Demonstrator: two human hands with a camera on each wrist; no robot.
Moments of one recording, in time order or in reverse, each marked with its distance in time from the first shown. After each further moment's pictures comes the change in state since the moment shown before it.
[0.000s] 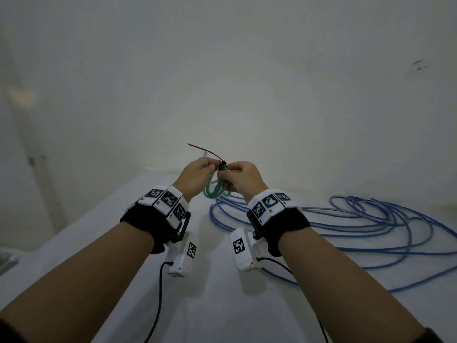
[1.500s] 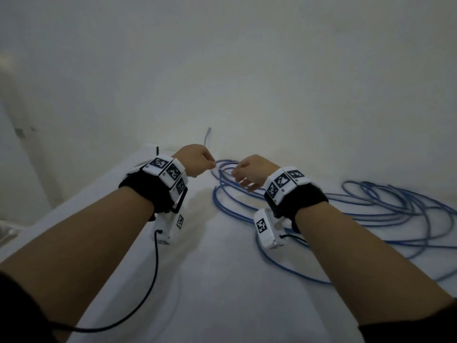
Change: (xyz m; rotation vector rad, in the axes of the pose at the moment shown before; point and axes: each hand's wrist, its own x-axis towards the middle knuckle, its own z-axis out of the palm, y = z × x) left_hand 0.034 -0.024 -0.018 0.647 -0.235 -0.101; right_hand 0.045 0.031 -0.015 -0.587 -0.264 0.200
